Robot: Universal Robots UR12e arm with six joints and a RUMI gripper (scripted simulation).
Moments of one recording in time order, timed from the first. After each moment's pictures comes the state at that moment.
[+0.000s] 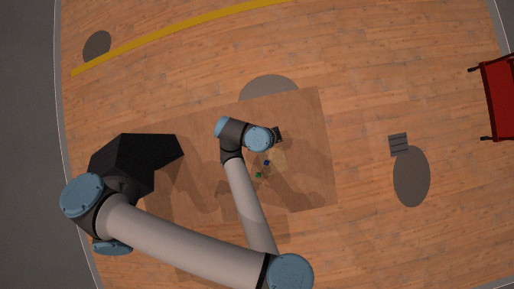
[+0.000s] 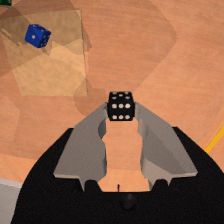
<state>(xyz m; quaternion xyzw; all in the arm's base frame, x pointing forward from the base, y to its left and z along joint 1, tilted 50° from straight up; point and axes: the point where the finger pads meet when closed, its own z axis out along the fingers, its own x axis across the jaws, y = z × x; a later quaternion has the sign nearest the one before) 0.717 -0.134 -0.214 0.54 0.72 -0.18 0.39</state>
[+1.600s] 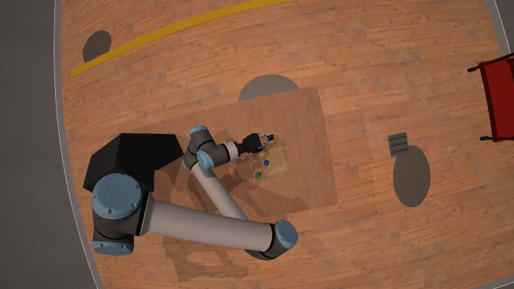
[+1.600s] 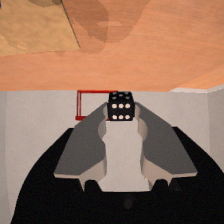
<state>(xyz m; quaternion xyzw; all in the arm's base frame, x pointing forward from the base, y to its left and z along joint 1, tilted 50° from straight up) 0.714 -0.137 -0.216 0.33 0.73 0.14 0.58</state>
